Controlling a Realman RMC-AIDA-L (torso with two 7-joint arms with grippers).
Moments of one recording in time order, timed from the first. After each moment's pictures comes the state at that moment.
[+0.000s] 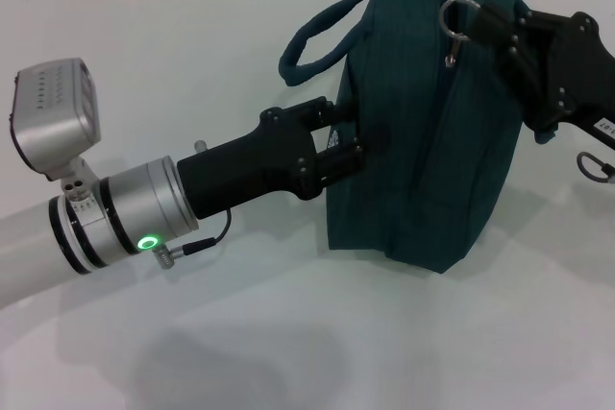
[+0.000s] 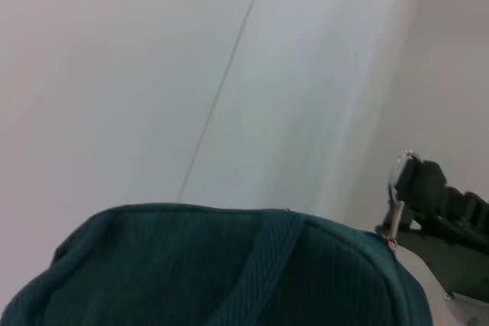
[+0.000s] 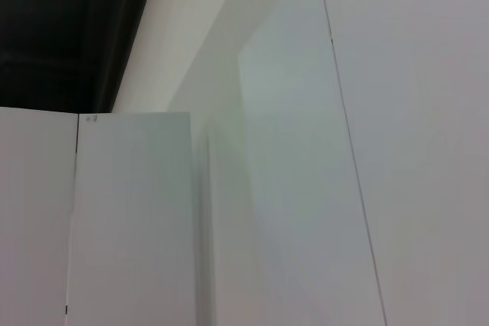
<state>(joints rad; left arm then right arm) -0.58 -2.10 0.91 0.13 1.42 1.57 -0.98 0.60 2.03 -1.28 -0.19 -0.86 -1.74 0.78</state>
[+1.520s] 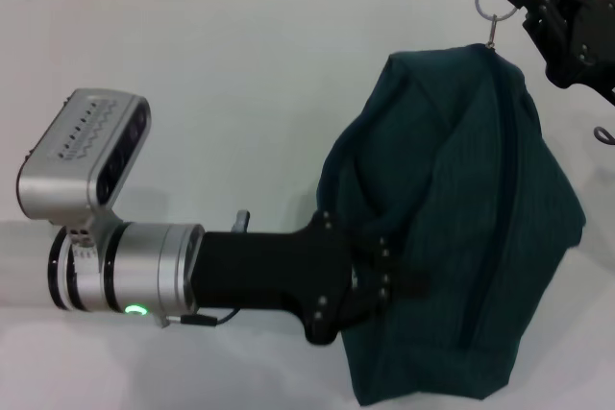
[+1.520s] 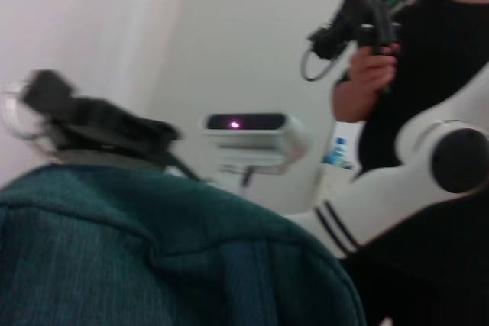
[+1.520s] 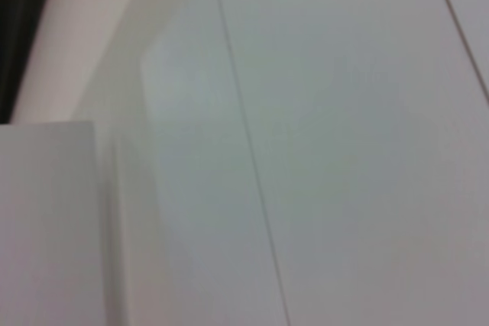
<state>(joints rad) -0.58 -2.08 1.24 0.22 1.44 1.78 -1.00 0.58 2.03 -1.27 -0.19 -0.75 -1.63 0.85</state>
